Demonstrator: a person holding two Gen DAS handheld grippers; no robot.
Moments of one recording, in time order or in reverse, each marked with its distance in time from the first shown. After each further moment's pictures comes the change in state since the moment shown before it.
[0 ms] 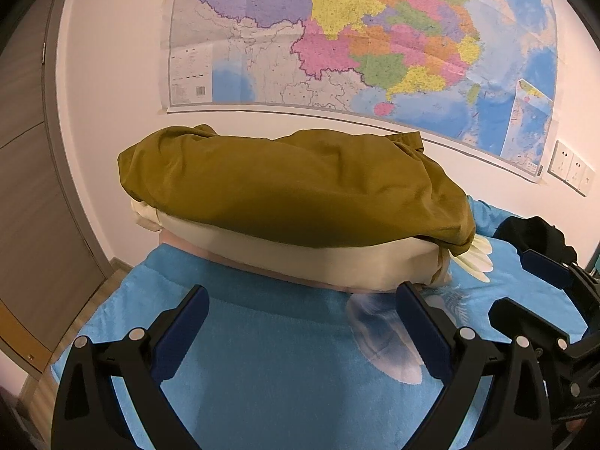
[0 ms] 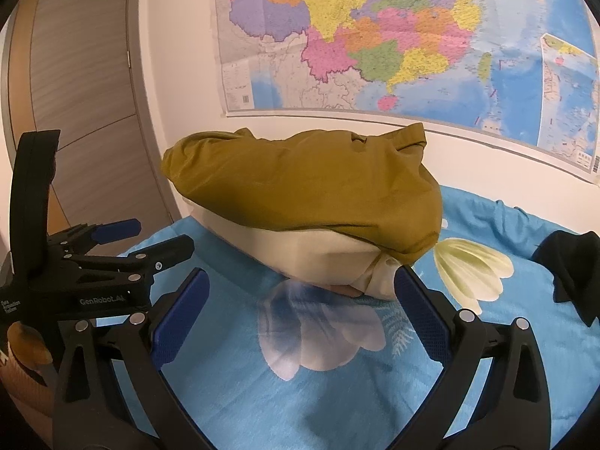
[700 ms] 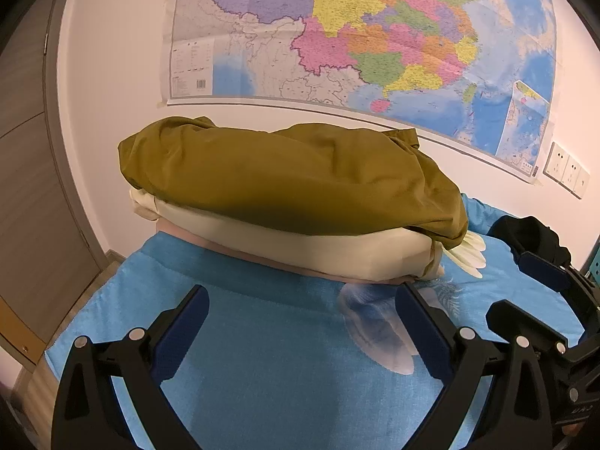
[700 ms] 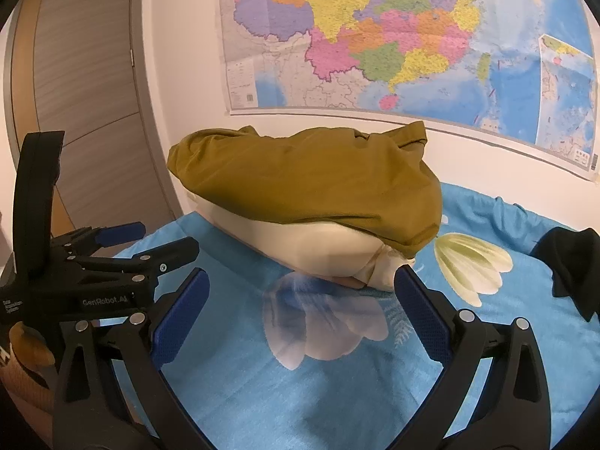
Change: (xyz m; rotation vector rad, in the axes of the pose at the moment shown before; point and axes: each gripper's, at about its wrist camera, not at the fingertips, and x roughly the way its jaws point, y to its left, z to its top) left arm -0.006 0.000 -0.008 -0.021 0.012 -0.020; right arm -0.008 0.003 -0.005 -0.001 0.003 0.009
